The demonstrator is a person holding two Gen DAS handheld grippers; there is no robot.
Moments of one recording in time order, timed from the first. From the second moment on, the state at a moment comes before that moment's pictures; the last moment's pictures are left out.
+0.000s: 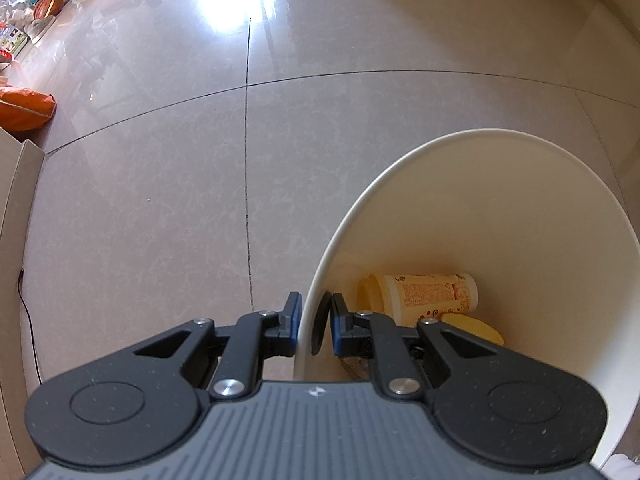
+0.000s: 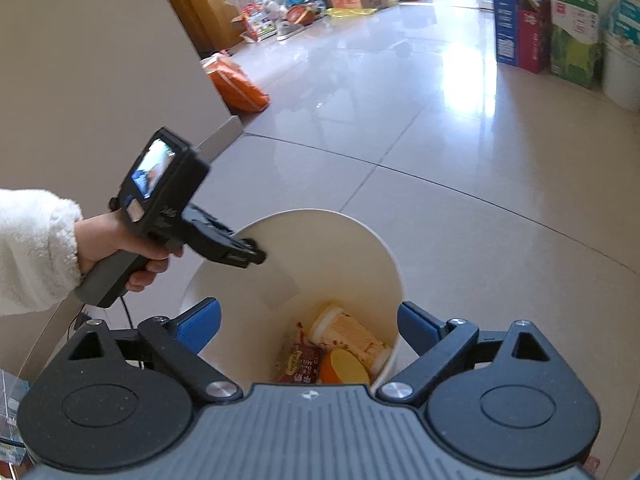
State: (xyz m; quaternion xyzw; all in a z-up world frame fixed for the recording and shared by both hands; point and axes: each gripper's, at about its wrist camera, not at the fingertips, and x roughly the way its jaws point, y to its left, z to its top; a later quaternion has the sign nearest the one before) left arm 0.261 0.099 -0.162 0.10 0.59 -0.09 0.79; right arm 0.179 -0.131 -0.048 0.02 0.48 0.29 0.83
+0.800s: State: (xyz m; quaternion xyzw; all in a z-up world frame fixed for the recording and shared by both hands) left arm 0.264 0.097 -0.163 0.11 0.60 -0.09 0.79; right arm 0.161 -0.264 -0.143 0.06 0.54 0.11 0.83
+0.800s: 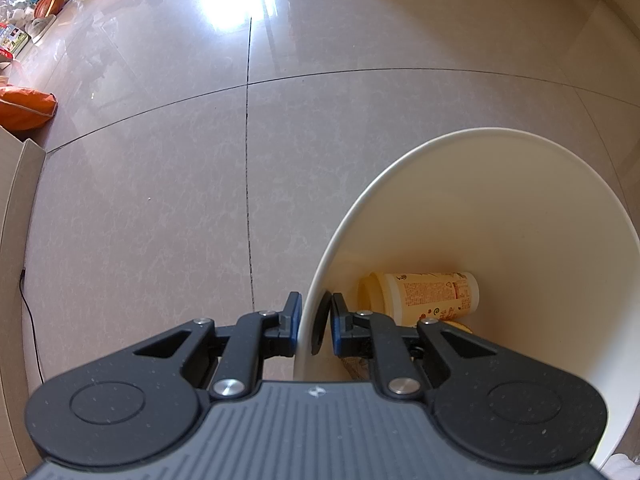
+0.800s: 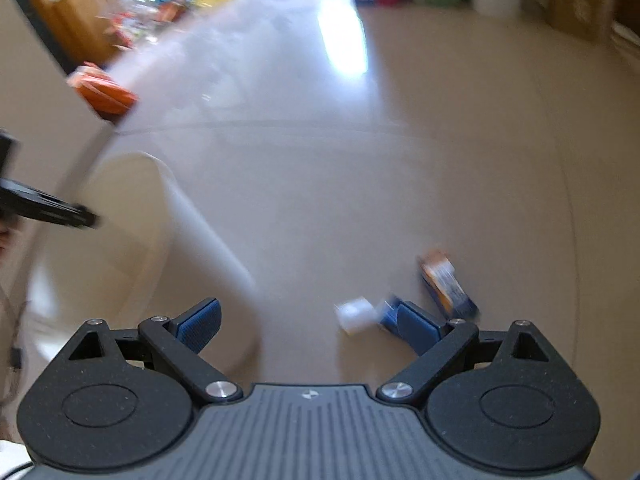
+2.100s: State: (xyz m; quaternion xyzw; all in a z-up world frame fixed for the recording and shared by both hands) left arm 0.264 0.097 -0.163 0.10 0.60 -0.08 0.79; right arm 0.132 -0.362 -0.388 0.13 0.66 -0.10 0.73
